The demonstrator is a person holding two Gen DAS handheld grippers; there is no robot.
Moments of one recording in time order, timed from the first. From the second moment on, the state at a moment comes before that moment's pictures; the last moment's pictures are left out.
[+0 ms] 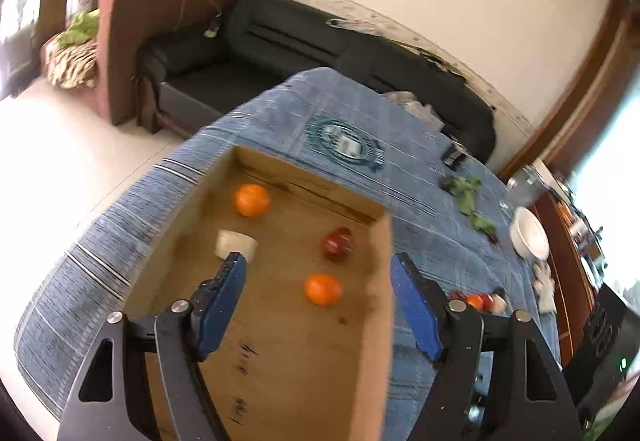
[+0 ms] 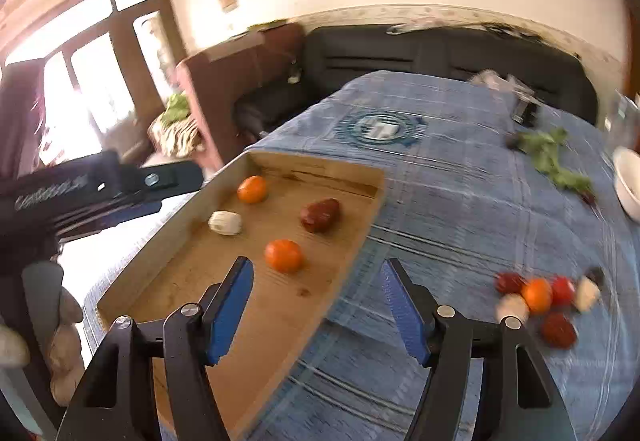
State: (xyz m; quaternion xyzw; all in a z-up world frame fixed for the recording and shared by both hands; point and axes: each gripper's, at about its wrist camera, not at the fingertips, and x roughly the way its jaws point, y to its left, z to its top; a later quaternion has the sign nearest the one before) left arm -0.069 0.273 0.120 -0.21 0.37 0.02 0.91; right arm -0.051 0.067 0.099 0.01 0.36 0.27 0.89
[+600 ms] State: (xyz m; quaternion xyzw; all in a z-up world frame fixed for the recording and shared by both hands) left arm -0.070 0.170 0.082 -0.18 0.42 -0.06 0.89; right arm -0.067 -0.168 0.068 0.12 0.38 0.04 0.92
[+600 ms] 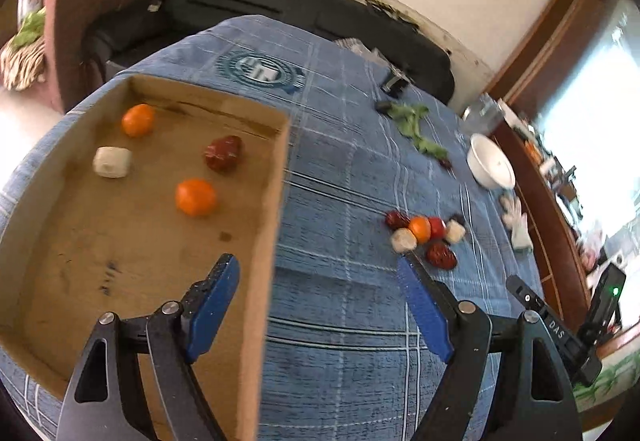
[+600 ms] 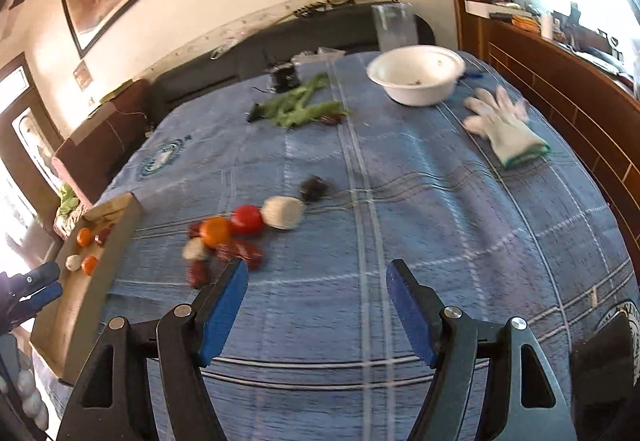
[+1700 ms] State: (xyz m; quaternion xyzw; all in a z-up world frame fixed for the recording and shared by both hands) left arm -0.045 0.090 0.035 -0.08 0.47 -0.11 0.87; right arm 0.009 -0.097 0.025 0.06 0.44 0.16 0.88
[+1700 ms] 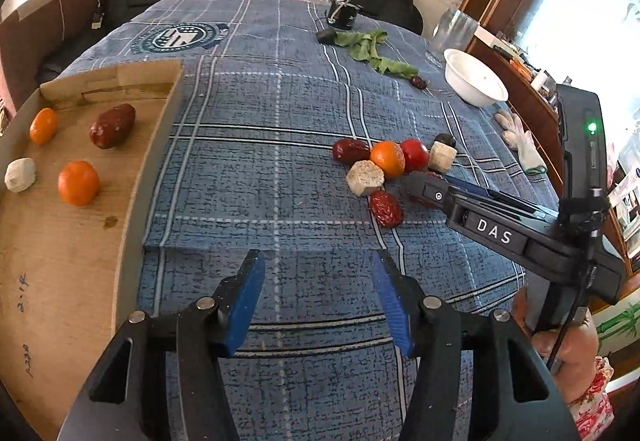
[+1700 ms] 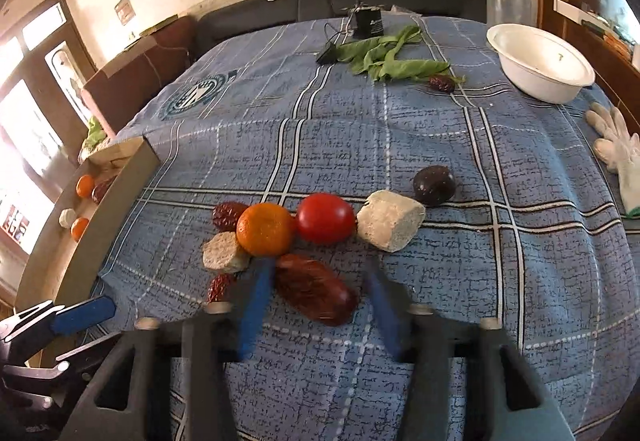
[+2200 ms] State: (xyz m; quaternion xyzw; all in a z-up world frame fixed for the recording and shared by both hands) left arm -0.002 0.028 0.022 -0.03 0.46 -0.14 0.87; right arm 0.006 -0.146 0.029 0.13 0.43 0.10 0.89
